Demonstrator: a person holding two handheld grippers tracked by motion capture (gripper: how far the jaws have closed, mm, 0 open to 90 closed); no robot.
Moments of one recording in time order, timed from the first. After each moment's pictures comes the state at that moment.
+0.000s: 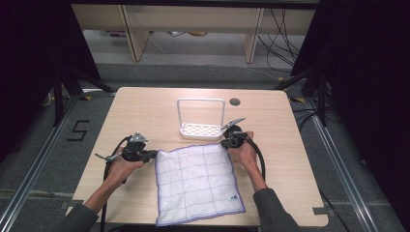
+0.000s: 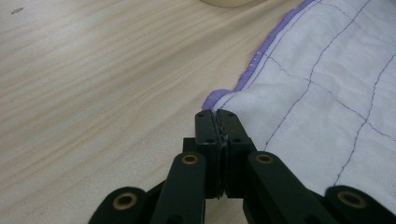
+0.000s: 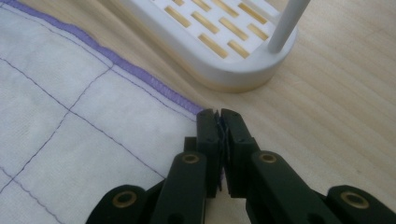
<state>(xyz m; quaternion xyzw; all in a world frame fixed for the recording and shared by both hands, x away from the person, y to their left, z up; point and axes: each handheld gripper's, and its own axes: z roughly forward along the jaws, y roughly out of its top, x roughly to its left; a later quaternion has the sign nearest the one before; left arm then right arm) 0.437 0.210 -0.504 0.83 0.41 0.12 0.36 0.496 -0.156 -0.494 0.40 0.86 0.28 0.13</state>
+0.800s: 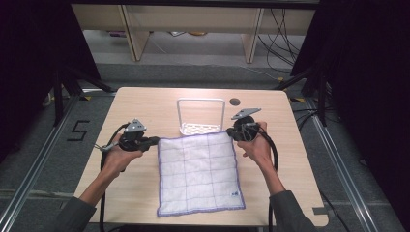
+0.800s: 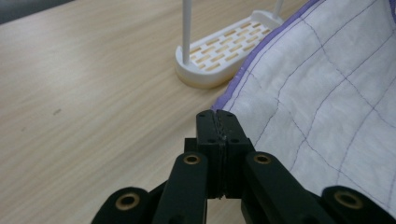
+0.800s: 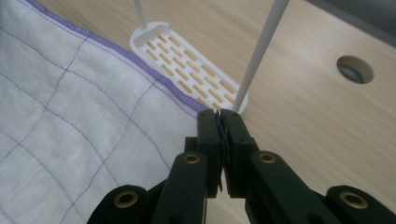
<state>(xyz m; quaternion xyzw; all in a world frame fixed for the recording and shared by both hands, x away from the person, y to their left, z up) 0.440 0.203 -0.444 0.82 0.36 0.16 0.42 0.465 -0.174 -0.415 0.38 0.85 0.34 0.16</state>
